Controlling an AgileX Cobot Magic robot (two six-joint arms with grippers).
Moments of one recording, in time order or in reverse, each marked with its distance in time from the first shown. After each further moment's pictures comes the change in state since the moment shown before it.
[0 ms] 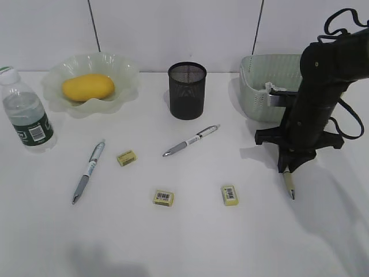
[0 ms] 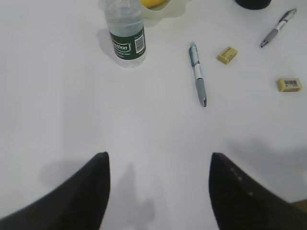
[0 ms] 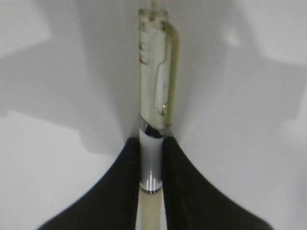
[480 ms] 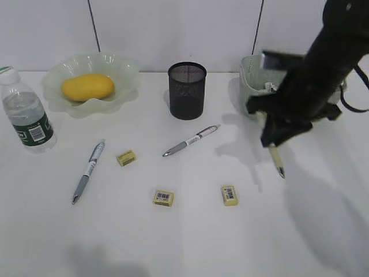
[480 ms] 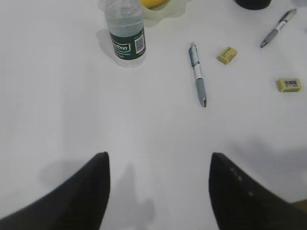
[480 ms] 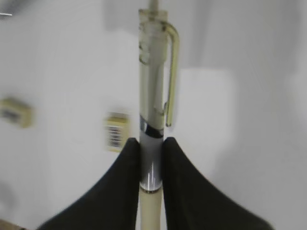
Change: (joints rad) left arm 0.000 0.000 0.000 -0.001 0.000 0.000; right arm 0.059 -0.252 0.000 0.241 0.110 -0.258
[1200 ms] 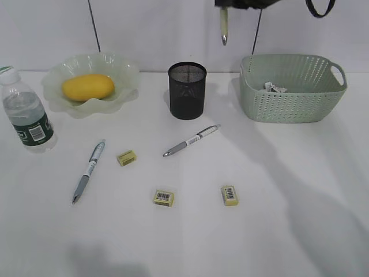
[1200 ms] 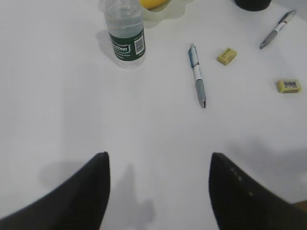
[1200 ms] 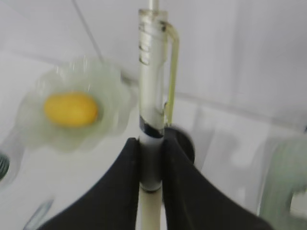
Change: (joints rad) left arm 0.000 0.000 0.000 -0.001 -0.004 0.000; right arm 0.103 -0.093 -0.165 0.105 -0.633 -0.245
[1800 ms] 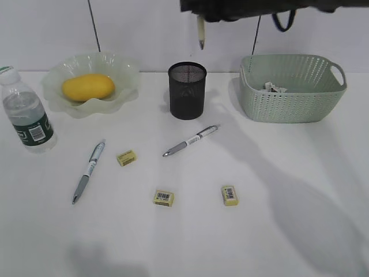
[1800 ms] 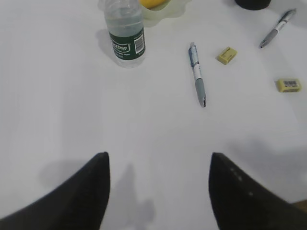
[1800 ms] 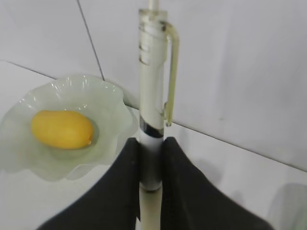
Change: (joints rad) left arm 0.000 0.000 0.003 -0.001 0.000 0.000; right arm 0.081 0.134 -0.001 -0.058 -0.246 -0.022
